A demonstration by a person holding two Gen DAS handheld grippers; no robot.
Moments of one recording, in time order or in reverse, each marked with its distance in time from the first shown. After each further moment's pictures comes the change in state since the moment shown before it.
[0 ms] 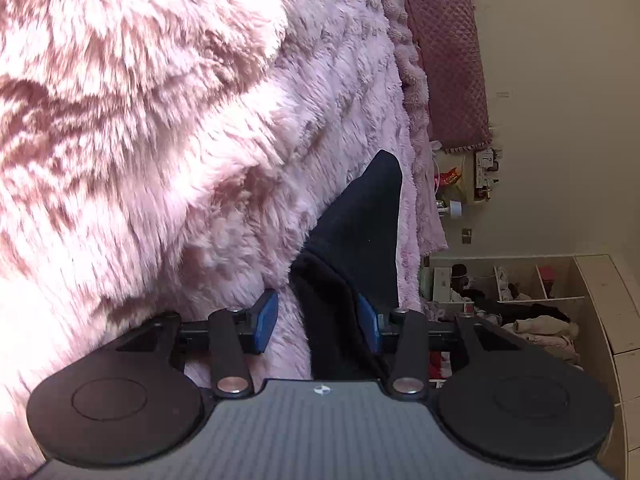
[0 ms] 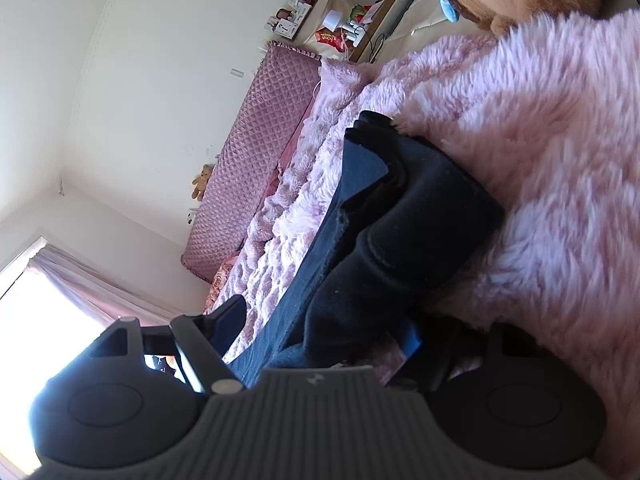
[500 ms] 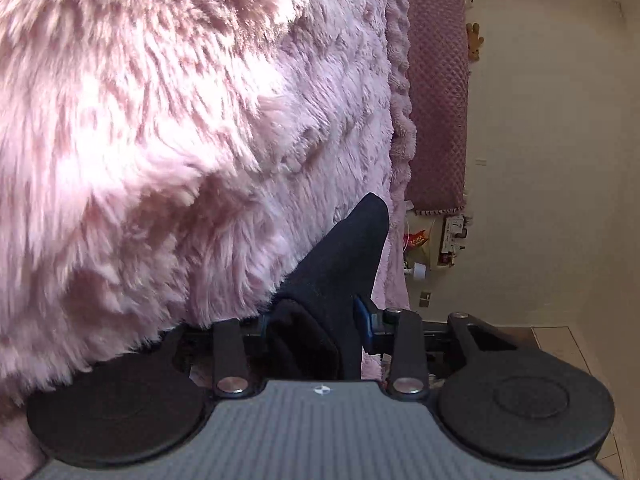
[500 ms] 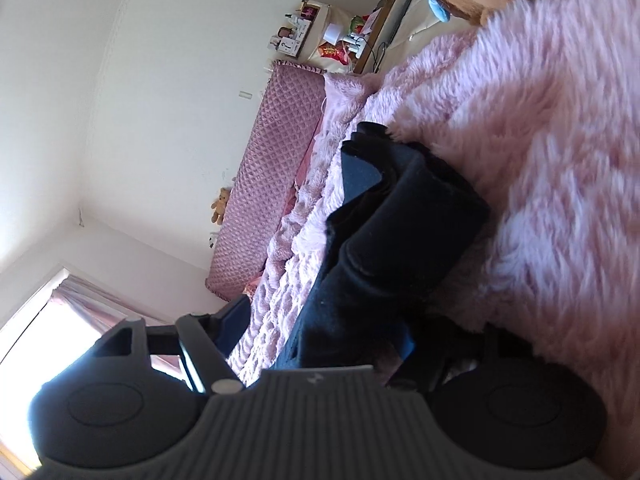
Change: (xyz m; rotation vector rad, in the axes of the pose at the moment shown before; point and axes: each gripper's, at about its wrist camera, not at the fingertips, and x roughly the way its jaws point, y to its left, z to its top) left arm 0.059 0.010 0.008 -0.135 -0.161 -0.097; right arm 0.000 -0.014 0.001 0.086 -0.044 0.059
